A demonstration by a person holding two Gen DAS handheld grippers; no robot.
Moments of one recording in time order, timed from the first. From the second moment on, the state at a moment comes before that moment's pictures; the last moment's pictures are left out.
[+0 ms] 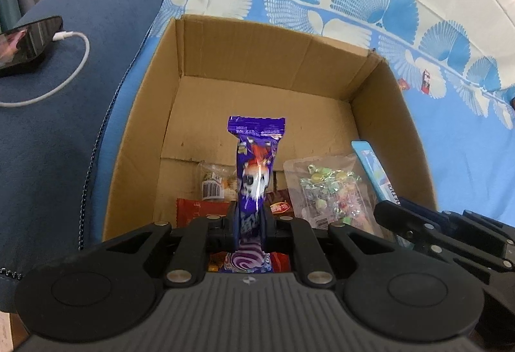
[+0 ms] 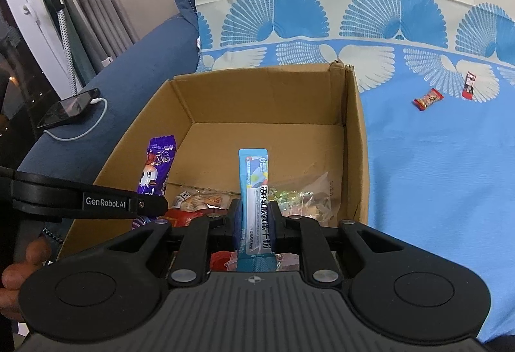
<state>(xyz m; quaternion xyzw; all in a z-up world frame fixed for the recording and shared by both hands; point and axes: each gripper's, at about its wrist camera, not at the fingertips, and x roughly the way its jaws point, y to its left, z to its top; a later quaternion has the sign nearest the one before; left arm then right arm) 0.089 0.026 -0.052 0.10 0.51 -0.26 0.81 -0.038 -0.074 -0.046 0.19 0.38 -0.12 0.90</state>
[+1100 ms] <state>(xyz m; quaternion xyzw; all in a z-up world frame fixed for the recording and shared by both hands) -0.037 0.105 0.036 0.08 0.43 -0.21 0.87 -0.150 -0.004 0.042 0.16 0.32 -0.13 0.93</state>
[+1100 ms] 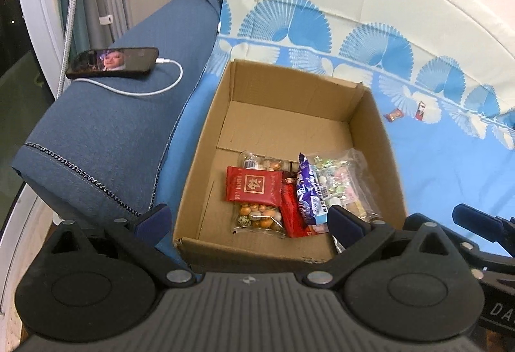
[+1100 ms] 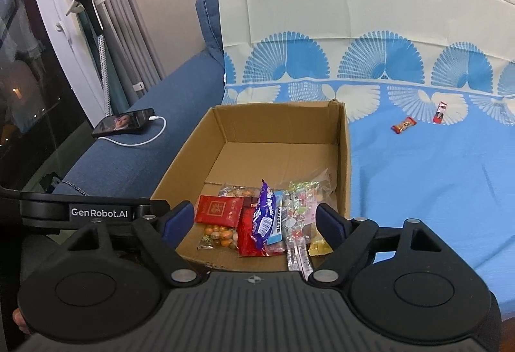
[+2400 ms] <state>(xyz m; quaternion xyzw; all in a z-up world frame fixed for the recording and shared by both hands) -0.049 0.114 0.049 0.08 0.41 -0.21 0.88 -0.165 0.008 0.048 0.16 0.31 -0.13 0.93</state>
